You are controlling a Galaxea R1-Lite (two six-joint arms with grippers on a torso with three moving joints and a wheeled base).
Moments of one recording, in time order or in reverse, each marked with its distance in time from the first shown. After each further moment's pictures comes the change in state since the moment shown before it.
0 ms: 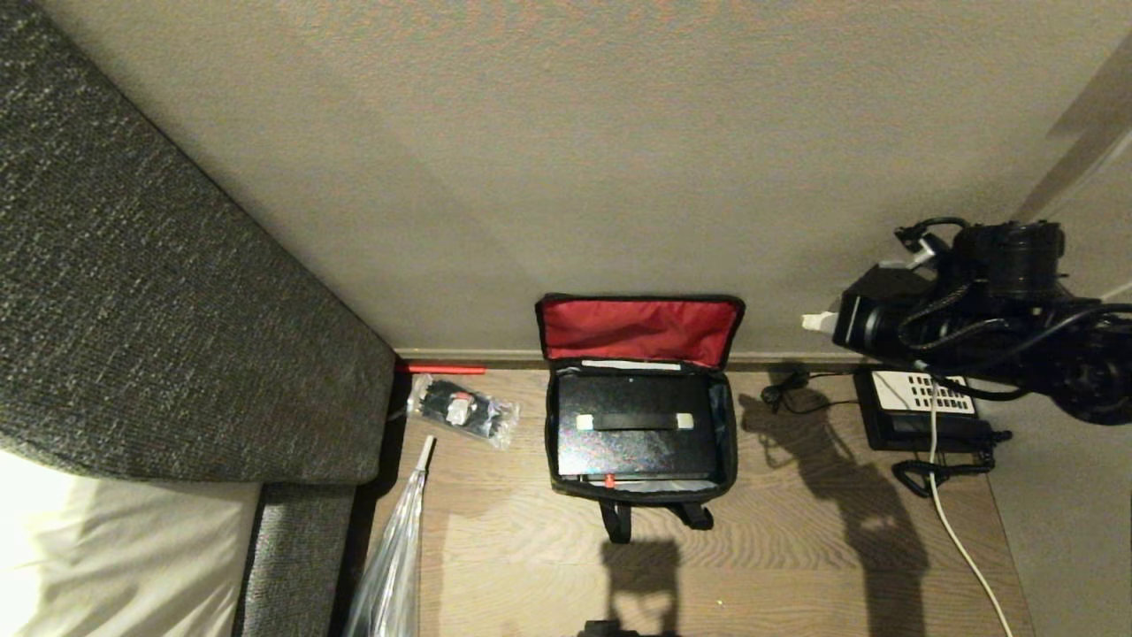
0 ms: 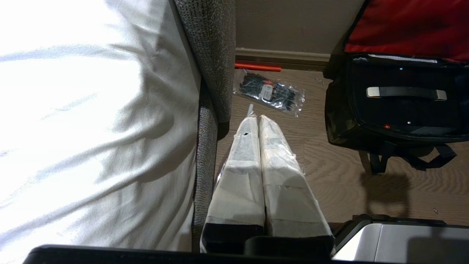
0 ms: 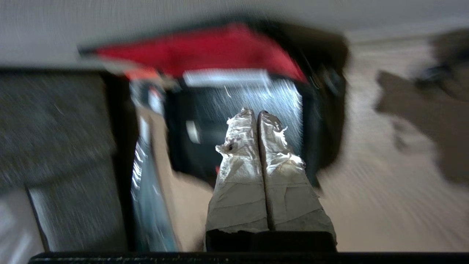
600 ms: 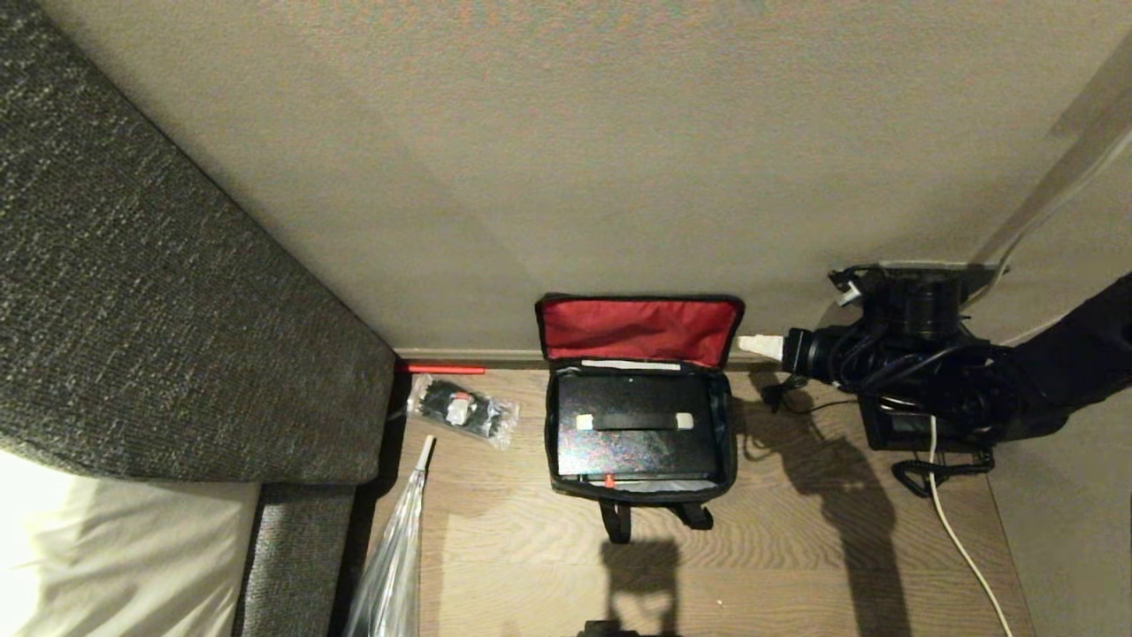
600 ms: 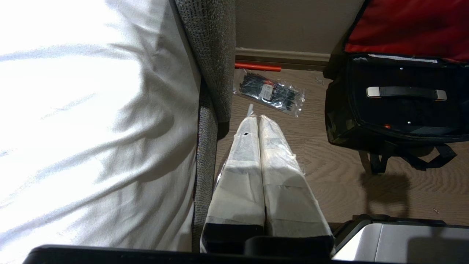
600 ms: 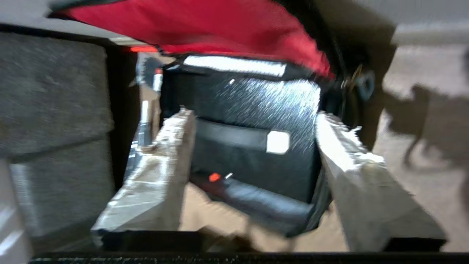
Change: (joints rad) left arm 0.000 0.000 0.000 0.000 0.000 0.000; right arm 0.003 0.267 -0.046 -0.212 0.140 -0.062
